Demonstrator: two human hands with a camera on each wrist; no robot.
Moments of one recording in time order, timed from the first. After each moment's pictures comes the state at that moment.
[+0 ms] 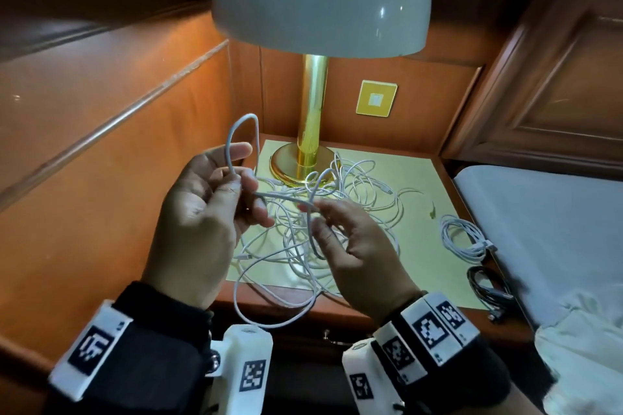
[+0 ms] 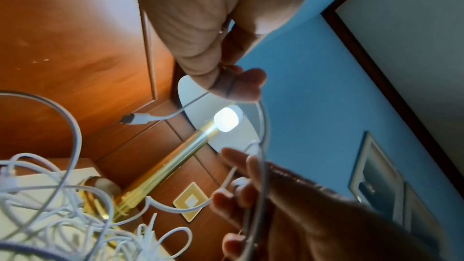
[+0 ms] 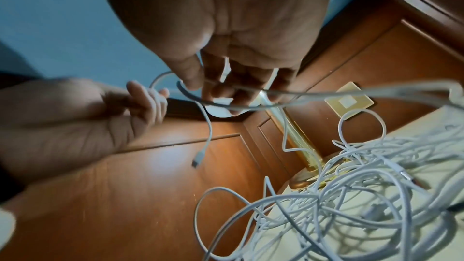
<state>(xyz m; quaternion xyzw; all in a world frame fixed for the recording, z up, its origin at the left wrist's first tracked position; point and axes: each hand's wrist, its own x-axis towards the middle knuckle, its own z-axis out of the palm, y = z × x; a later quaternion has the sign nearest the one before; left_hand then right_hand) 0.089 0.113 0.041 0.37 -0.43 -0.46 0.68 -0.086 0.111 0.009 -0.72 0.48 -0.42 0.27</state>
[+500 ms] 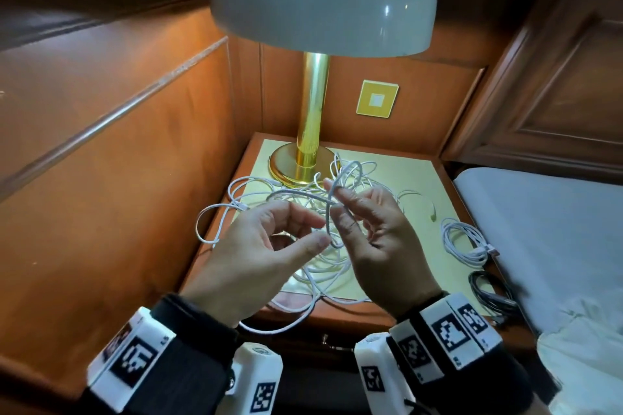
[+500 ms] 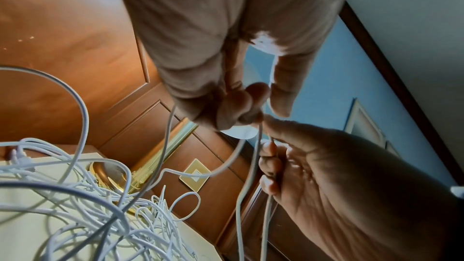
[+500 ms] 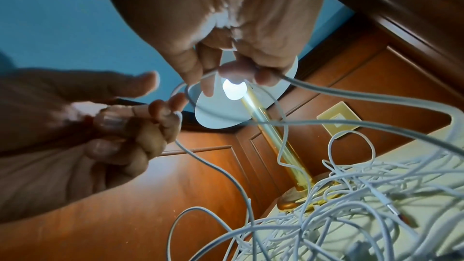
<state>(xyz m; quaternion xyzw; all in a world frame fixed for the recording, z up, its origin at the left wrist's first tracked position) 0.074 0.122 0.029 0.45 -0.60 -0.47 0.46 -0.101 0.104 0.018 -0.70 0.49 -0.47 0.22</state>
